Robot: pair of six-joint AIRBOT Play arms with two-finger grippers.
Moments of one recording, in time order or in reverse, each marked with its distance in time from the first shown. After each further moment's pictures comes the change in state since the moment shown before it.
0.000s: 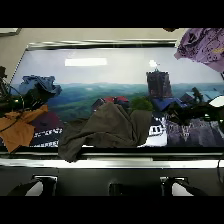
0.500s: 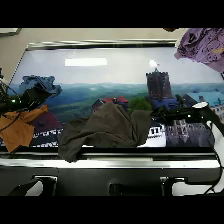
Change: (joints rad) left arm 0.027 0.000 0.000 0.003 -0.006 0.000; right arm 0.036 -0.290 -0.010 0.223 -0.087 -0.251
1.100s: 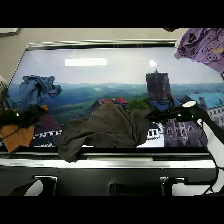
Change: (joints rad) left arm 0.105 -0.008 -0.182 0.242 -0.027 -0.101; right arm 0.104 0.005 0.000 0.010 -0.052 -0.021
